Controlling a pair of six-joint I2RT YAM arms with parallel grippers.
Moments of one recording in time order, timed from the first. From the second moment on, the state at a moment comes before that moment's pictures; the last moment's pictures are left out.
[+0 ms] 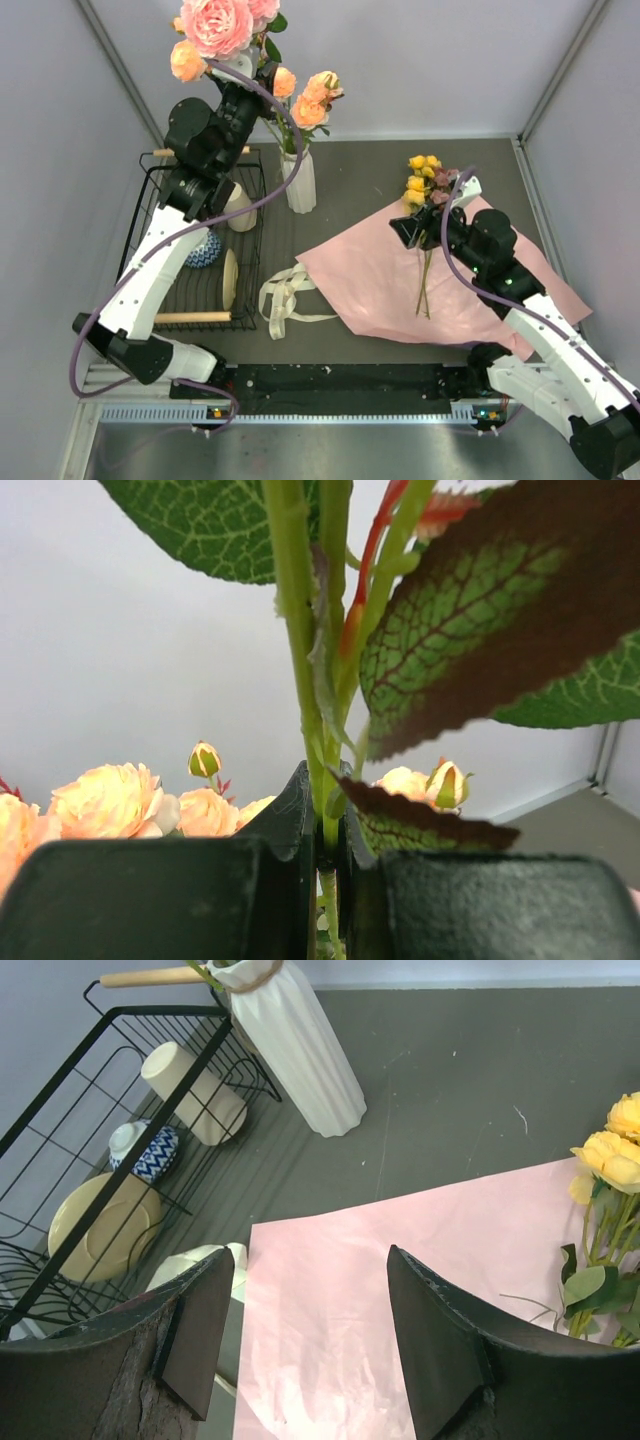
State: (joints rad) left arm -0.50 1.37 1.70 0.08 -0.07 0.16; right arm 0.45 0.82 0.74 -0.05 -0.18 0.38
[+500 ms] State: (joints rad) left arm -0.47 1.41 1.75 0.12 -0.08 0.17; right arm 0.45 0.82 0.74 -0.07 -0.16 0.37
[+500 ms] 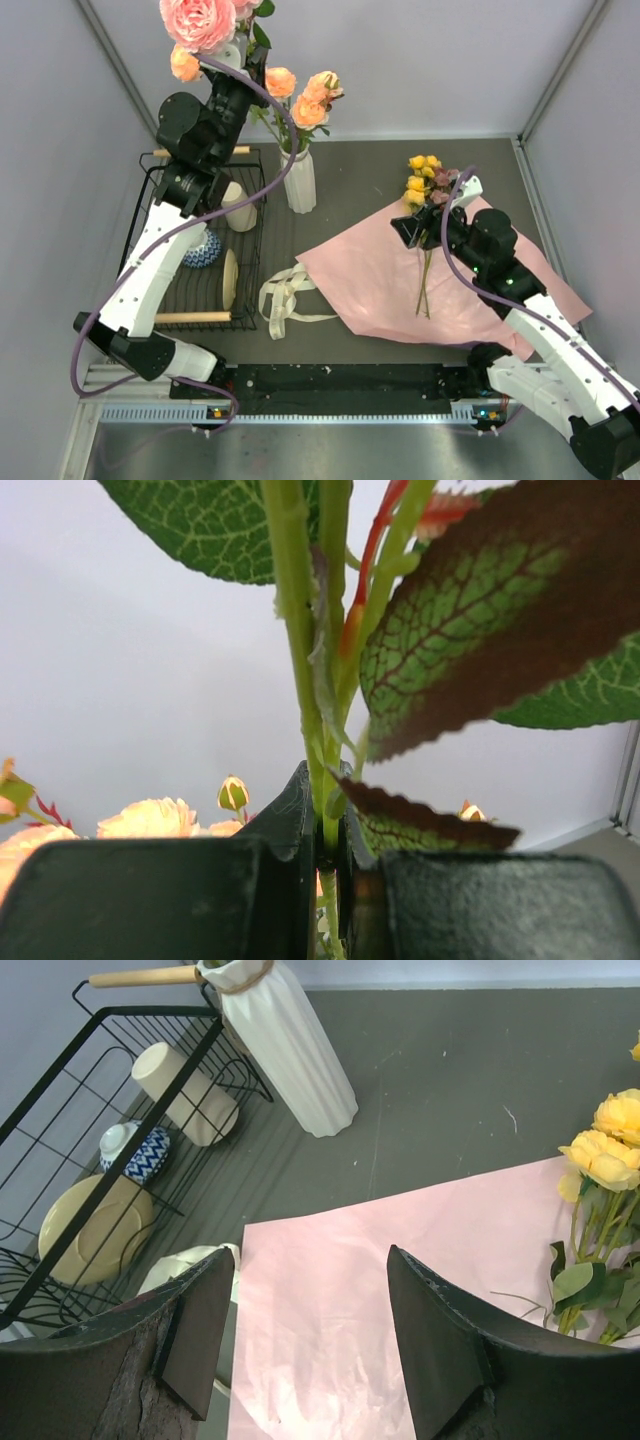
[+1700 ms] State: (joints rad) left arm -0.43 1.49 1.55 0.24 -0.09 0.07; right arm 0.45 0.84 0.75 -0.07 -0.16 0.37
